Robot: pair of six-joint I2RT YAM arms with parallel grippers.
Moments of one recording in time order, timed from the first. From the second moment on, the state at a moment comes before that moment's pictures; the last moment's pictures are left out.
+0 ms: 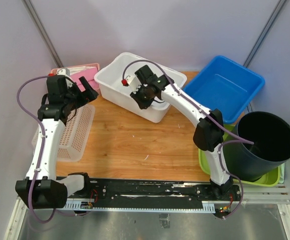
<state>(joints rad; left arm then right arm) 0.06 1.15 1.21 -0.61 0.14 -0.46 0.72 2.15 2.10 -0.93 -0.16 -0.33</state>
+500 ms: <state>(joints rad) 0.06 1.11 1.45 -0.68 0.23 -0.48 0.65 1.70 2.05 -0.73 -0.50 0.29</state>
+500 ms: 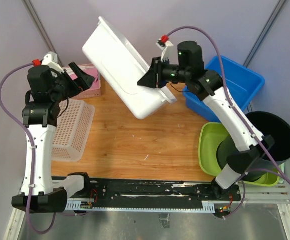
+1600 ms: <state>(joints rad) 0.06 1.14 1.57 -0.70 0.34 -0.51 0.54 1.09 0.67 0.44 -0.39 1.55</state>
